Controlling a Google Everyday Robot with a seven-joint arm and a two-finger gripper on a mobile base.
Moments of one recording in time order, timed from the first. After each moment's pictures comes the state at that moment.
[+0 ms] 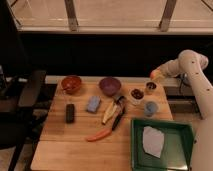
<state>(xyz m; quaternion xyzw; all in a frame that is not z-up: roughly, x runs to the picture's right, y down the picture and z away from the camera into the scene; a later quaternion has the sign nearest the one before) 0.340 -0.073 0.892 -0.11 -0.13 0.28 0.94</state>
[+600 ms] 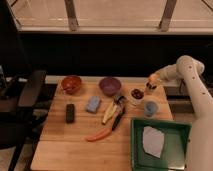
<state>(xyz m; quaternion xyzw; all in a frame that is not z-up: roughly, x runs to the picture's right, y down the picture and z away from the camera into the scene) 0.340 -0.048 0.920 -0.13 -0.14 0.31 0.93</state>
